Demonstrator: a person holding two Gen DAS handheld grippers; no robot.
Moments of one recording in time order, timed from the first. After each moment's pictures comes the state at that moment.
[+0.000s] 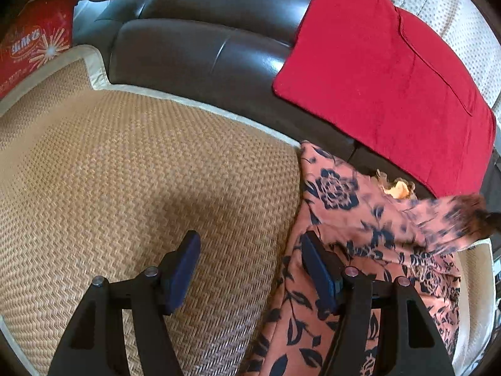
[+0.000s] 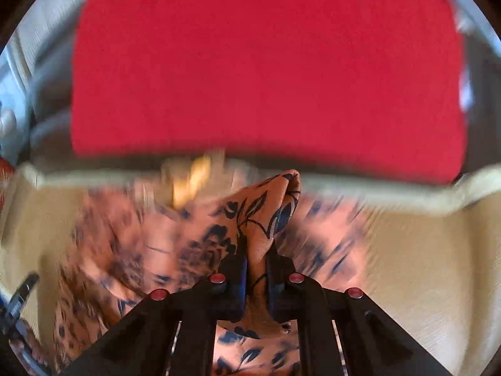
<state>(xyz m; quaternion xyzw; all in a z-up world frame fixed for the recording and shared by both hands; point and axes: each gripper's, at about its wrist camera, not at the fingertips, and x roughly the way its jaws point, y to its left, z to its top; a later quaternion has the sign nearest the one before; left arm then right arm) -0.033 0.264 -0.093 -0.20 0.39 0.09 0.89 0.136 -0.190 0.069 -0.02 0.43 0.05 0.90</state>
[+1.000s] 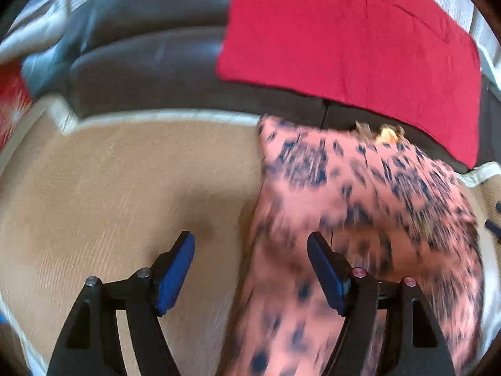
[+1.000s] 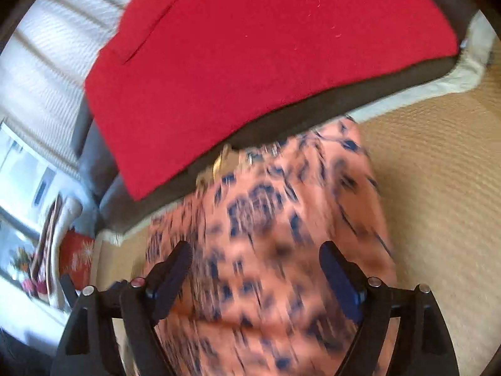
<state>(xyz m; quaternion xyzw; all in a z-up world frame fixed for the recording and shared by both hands) -0.031 0.224 -0.091 -0.08 0.46 0.04 0.88 0.079 -0.292 -0.006 0.26 0.44 0.17 0.85</state>
